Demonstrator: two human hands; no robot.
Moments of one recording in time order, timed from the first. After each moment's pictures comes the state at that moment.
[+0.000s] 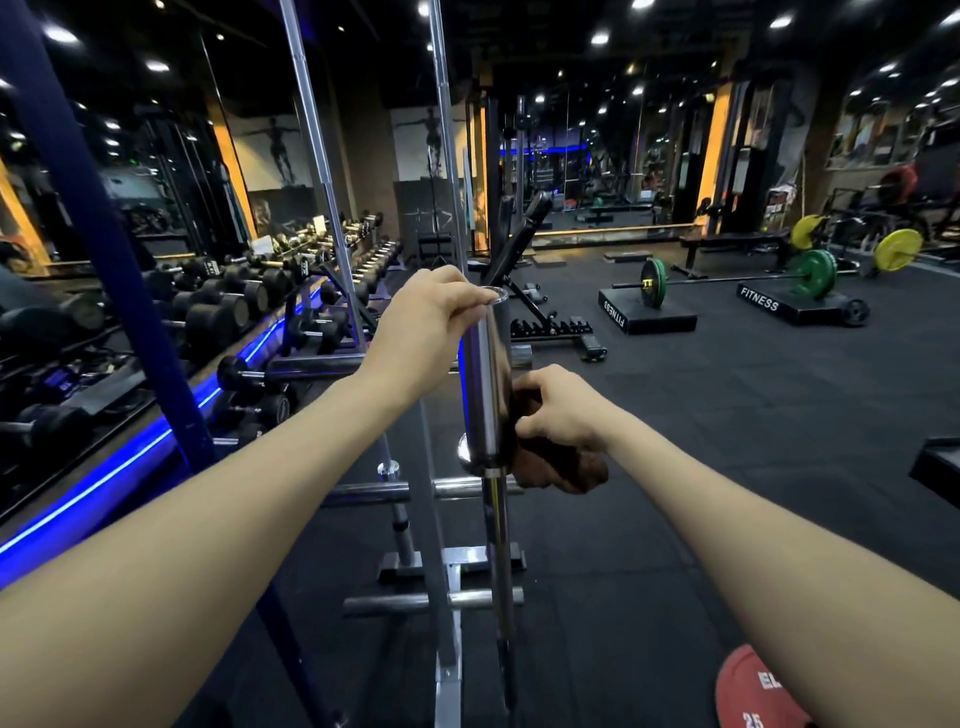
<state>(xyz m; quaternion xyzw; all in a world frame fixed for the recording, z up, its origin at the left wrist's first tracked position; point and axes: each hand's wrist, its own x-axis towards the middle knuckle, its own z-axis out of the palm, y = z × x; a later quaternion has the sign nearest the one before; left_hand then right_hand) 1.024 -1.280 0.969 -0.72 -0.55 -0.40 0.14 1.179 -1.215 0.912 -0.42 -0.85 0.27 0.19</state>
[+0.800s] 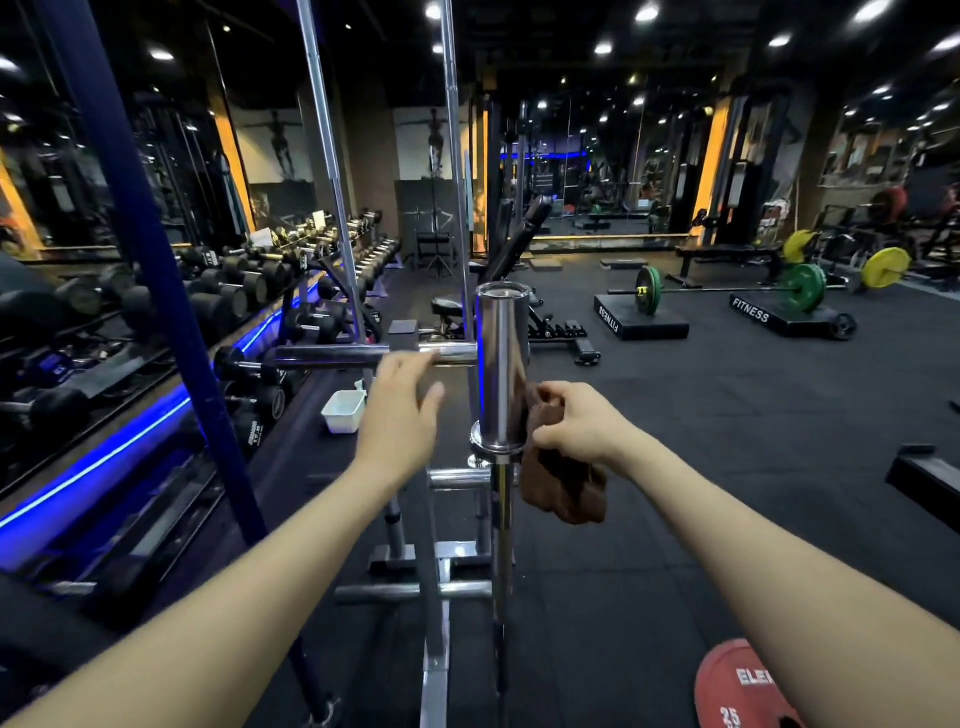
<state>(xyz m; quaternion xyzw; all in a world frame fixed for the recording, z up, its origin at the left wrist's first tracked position) 1.015 -1.322 0.889 -0.59 -0.66 -0.47 0.03 1.202 -1.239 0.892 -0.46 -0.80 0.32 0.23</state>
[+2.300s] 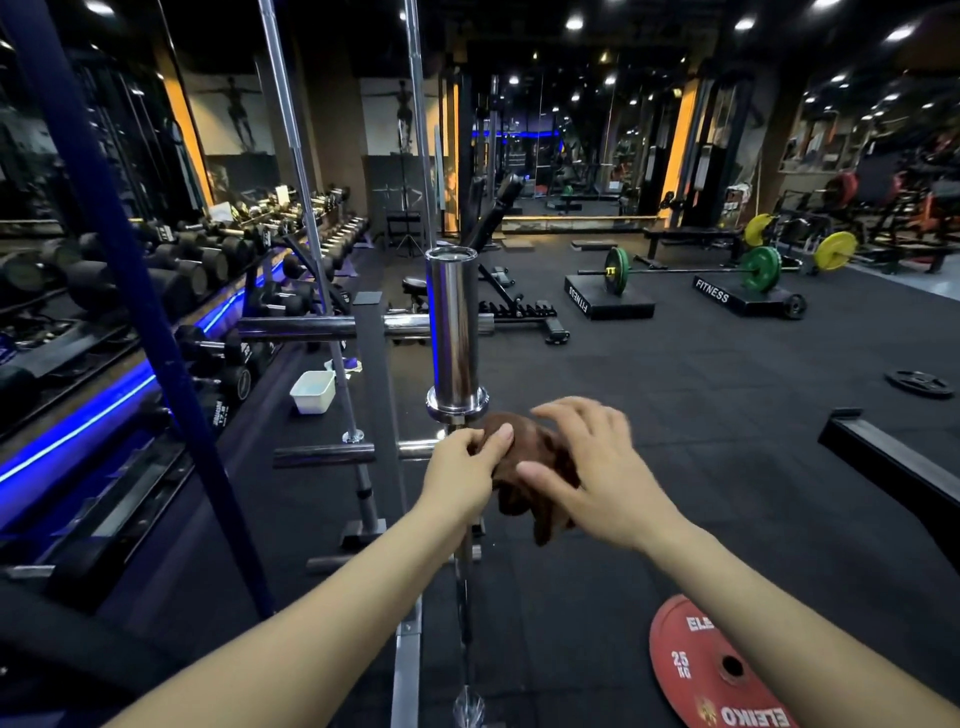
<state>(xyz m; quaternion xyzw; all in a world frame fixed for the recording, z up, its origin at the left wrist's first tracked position) 1.118 -1.346 0.829 -0.44 -0.61 -0.56 -0.35 1.274 -1.325 0.849 -0.42 -0.86 0.10 0.26</state>
